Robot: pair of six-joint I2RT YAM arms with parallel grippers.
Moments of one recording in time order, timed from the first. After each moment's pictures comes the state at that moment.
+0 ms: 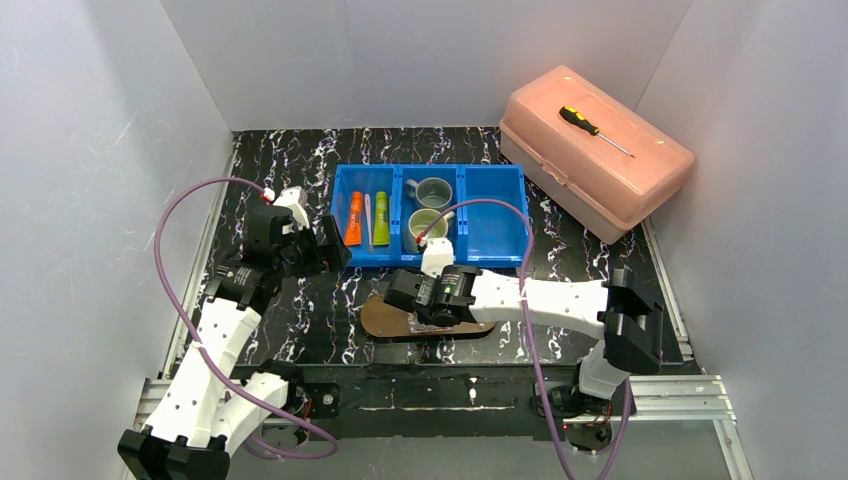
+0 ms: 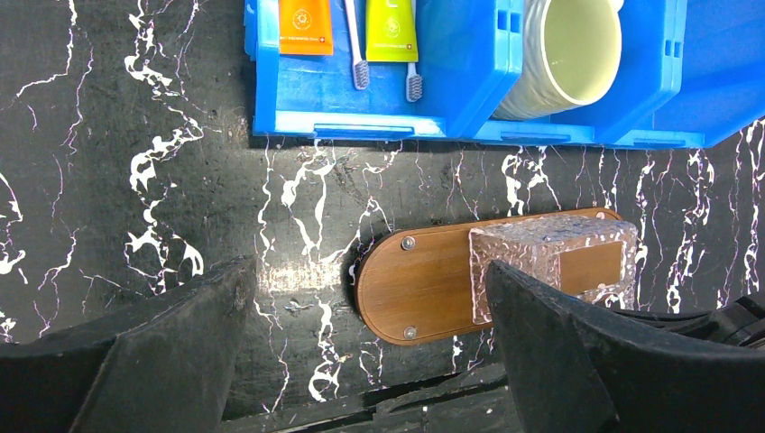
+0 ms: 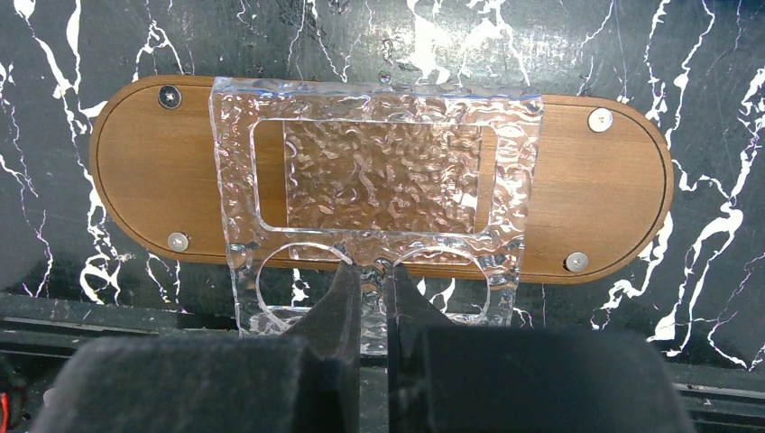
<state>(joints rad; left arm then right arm) -0.26 0.87 0.94 -0.80 0.07 -0.40 1.32 1.64 1.30 -0.92 0.53 1.11</state>
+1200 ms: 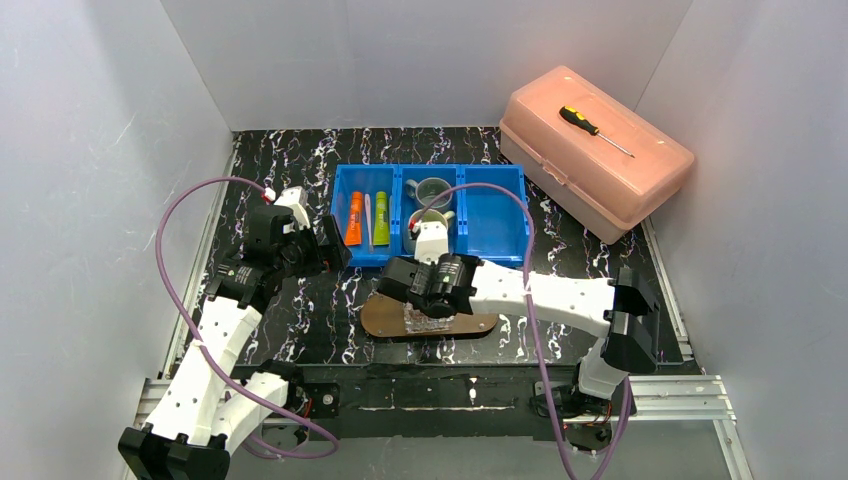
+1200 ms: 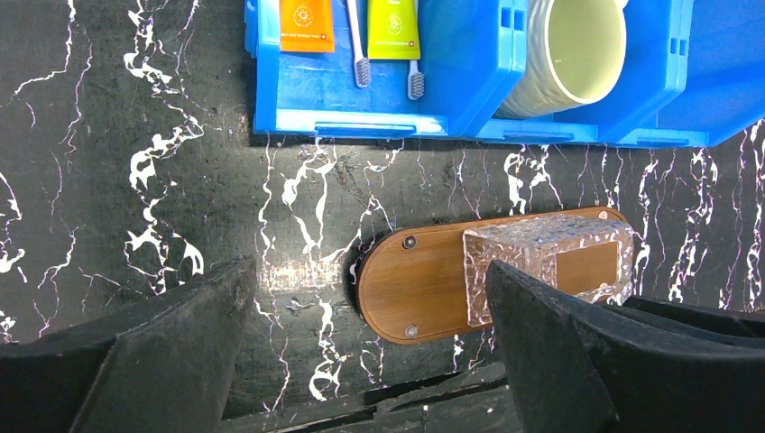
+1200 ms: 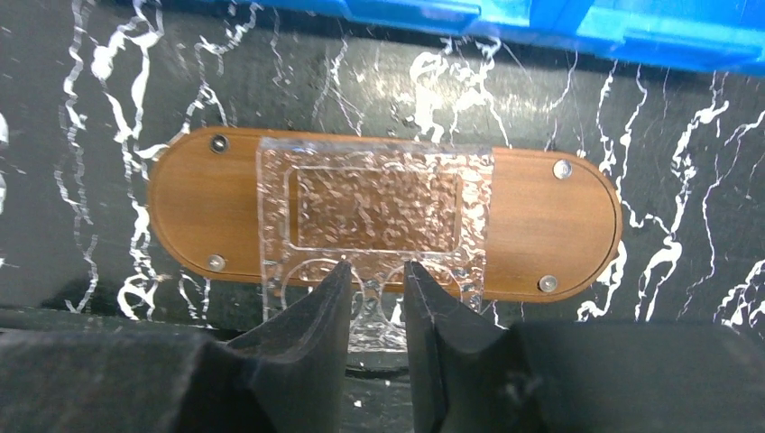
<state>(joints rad) -0.26 0.88 0.94 -0.80 0.07 -0.40 1.32 1.66 1.43 -1.01 0.61 1.06</state>
